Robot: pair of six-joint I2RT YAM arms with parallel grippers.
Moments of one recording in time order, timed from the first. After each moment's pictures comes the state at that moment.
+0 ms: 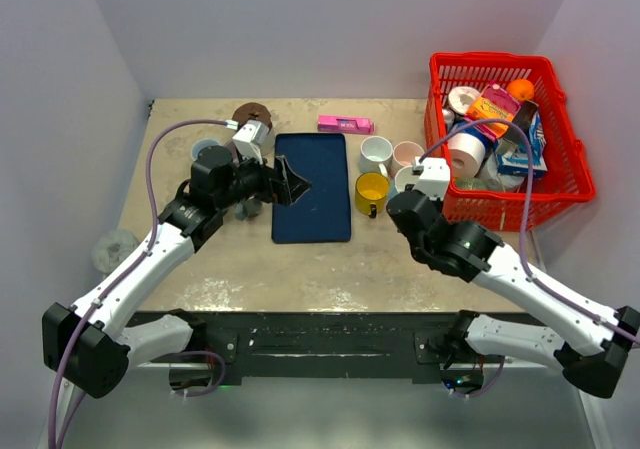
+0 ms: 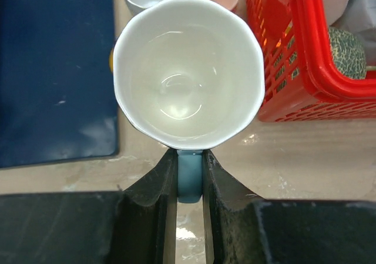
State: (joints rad) left arm -0.47 1.12 0.95 -0.10 0.32 -0.41; right arm 0.94 0.97 1.05 -0.80 0.89 0.62
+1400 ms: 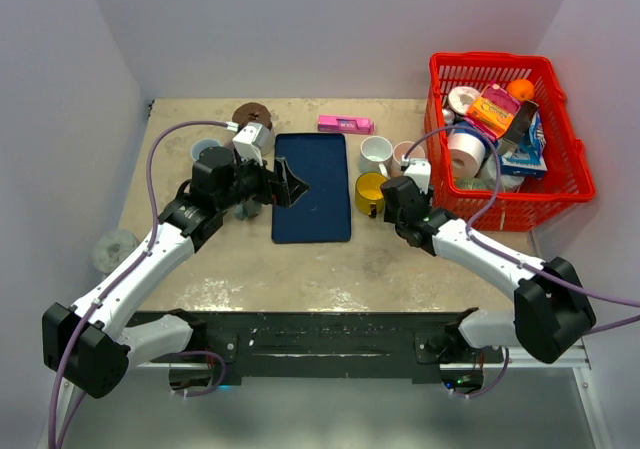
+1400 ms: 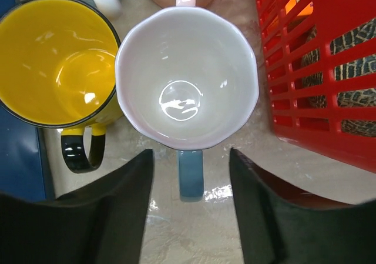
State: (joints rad) left arm -0.47 1.12 0.95 -0.14 0.28 -0.38; right arm 0.59 1.32 0.80 -0.30 0.64 0.48
